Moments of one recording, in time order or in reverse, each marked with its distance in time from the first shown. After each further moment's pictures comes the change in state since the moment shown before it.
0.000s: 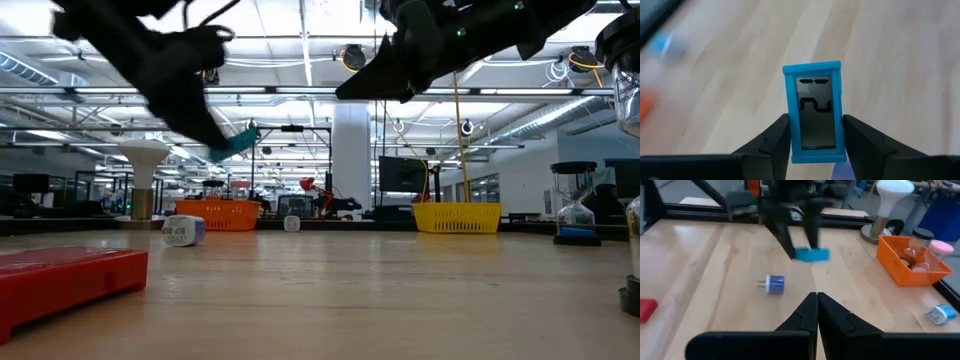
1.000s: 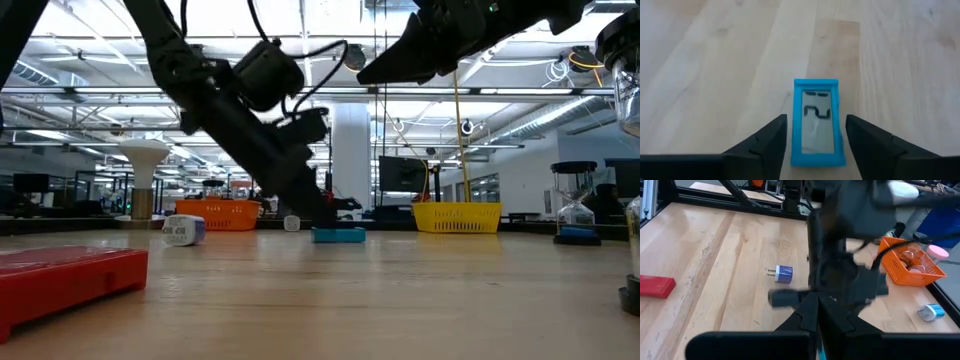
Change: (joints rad) left arm 0.205 0.662 0.231 0.555 0.285 0.263; right arm 0.098 -0.092 0.000 -0.152 0.086 -0.032
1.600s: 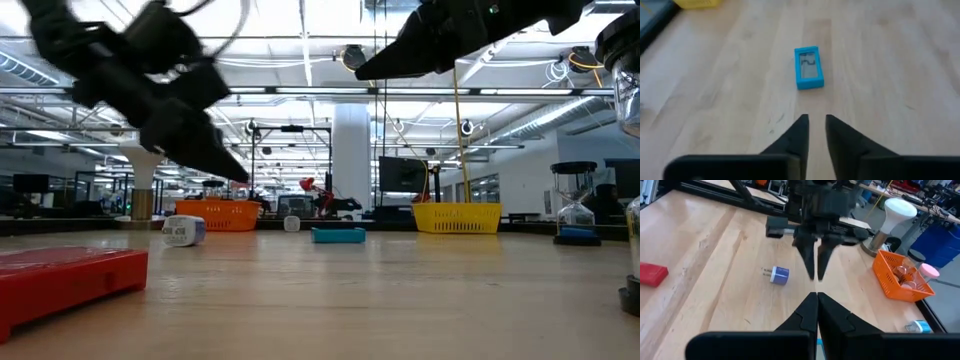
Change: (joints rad) left arm -0.042 -0.531 -0.432 0.013 -0.017 0.106; right arm -0.002 0.000 0.000 0.023 -0.001 -0.126
